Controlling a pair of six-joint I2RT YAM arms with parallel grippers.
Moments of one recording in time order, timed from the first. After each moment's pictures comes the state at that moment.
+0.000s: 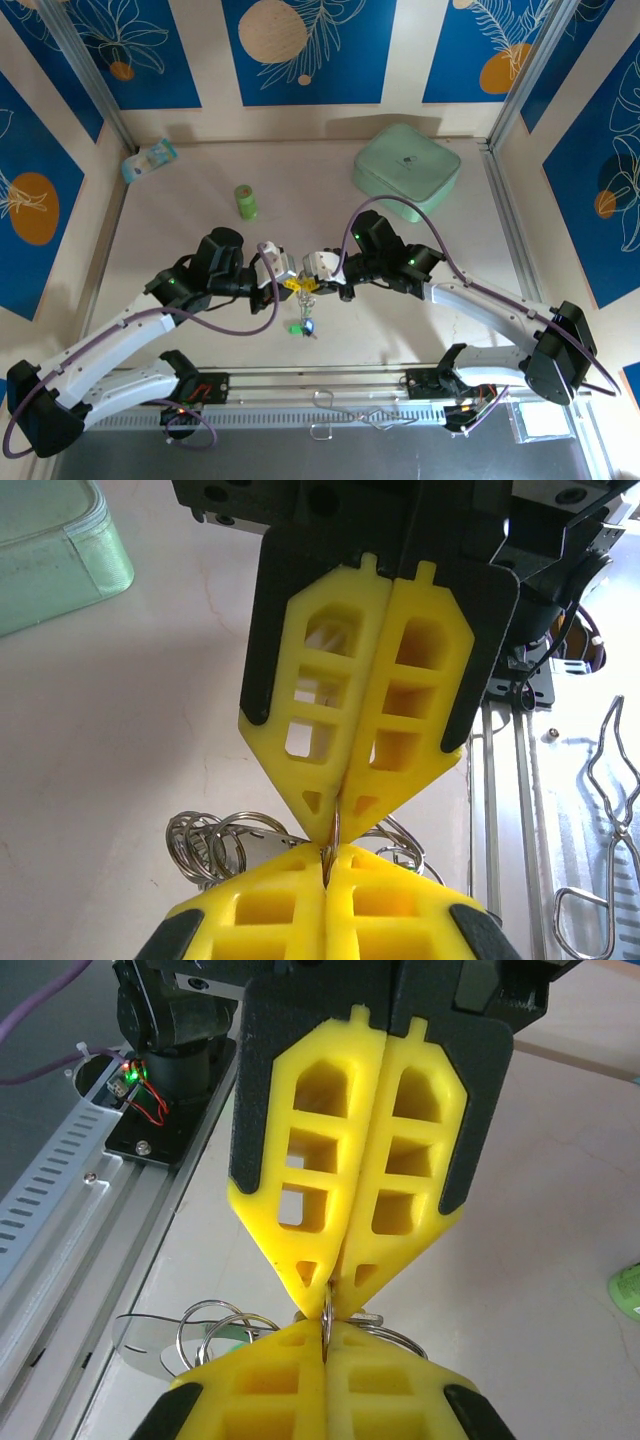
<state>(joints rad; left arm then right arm) -0.75 0.93 0.80 -0.47 0.55 0.32 0.83 1.22 0.93 -0.37 -0.67 -0.68</state>
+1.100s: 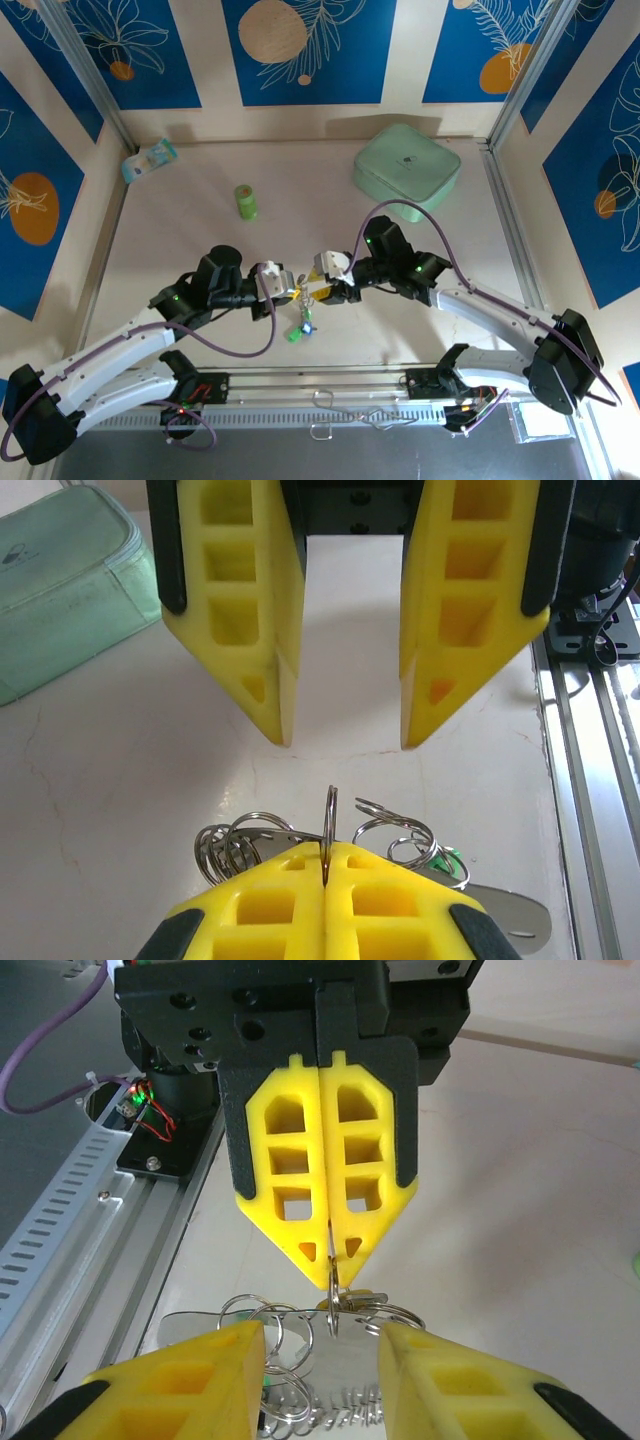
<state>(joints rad) -0.78 0.86 0.61 -0.26 0.45 0.44 0.77 1.17 0.80 -0.25 -0.75 -0.60</state>
